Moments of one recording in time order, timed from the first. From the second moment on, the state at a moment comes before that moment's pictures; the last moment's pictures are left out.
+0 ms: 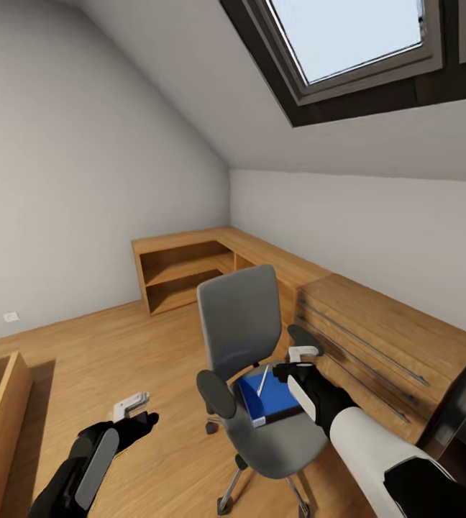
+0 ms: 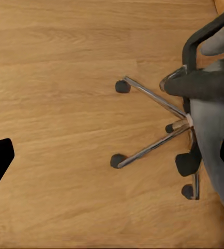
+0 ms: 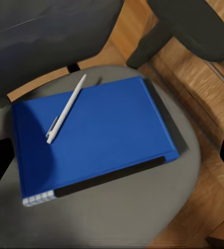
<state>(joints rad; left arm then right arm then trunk) -0.33 0.02 0.06 -1.09 0.49 0.65 0.24 -0.83 0.08 0.32 -0.42 -0.27 0.35 -0.28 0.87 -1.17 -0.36</state>
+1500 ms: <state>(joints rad) -0.34 0.03 0.02 -1.14 0.45 0.63 0.24 -0.83 0.09 0.31 -0.37 -0.27 0.41 -0.28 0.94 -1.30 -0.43</state>
